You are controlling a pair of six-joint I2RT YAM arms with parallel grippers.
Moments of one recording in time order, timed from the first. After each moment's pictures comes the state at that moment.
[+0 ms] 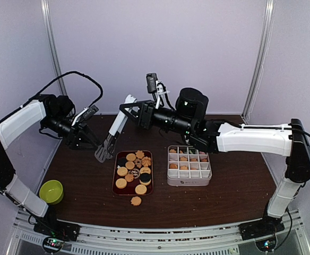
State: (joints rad) left arm -0.20 1.50 1.37 -1.34 1.07 0.90; right arm 1.00 1.75 1.40 0.52 -0.26 0.50
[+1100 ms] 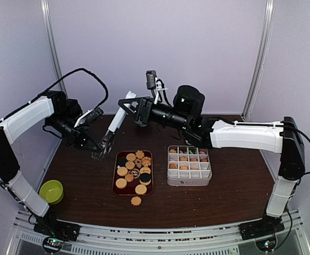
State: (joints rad) left arm -0.28 1.58 1.45 -1.59 1.13 1.14; right arm 0.96 1.82 1.47 0.57 -0.31 0.56
